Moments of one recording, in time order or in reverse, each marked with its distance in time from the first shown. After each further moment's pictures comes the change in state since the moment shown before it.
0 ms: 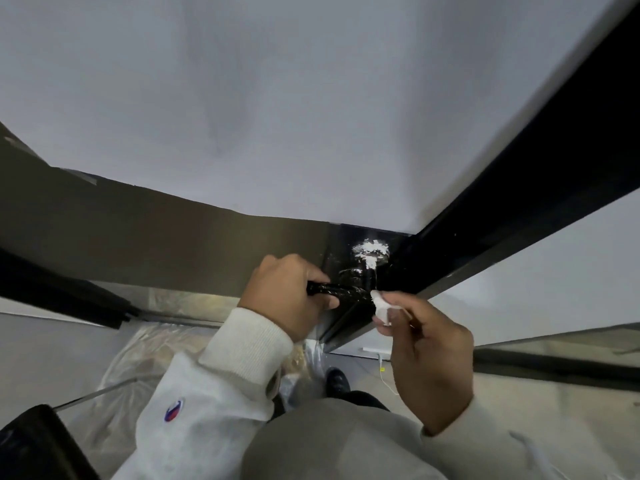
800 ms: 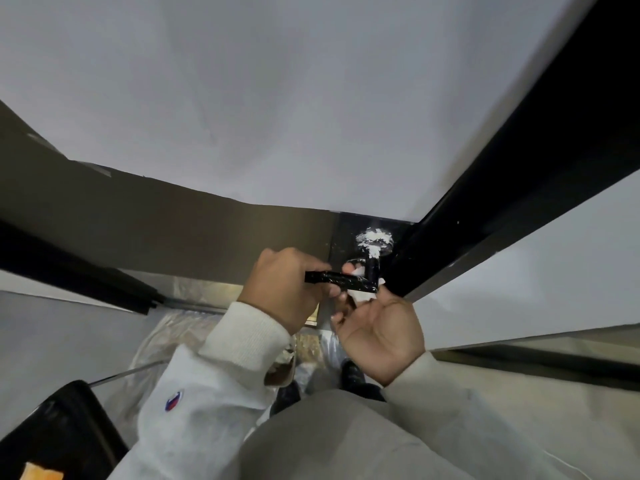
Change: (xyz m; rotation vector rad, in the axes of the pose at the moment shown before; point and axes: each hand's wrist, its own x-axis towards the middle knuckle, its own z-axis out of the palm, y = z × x) left_hand -0.011 0.011 -0.007 0.117 0.081 0.124; right_hand 0.028 0.009 0.061 1.501 -0.228 1.220
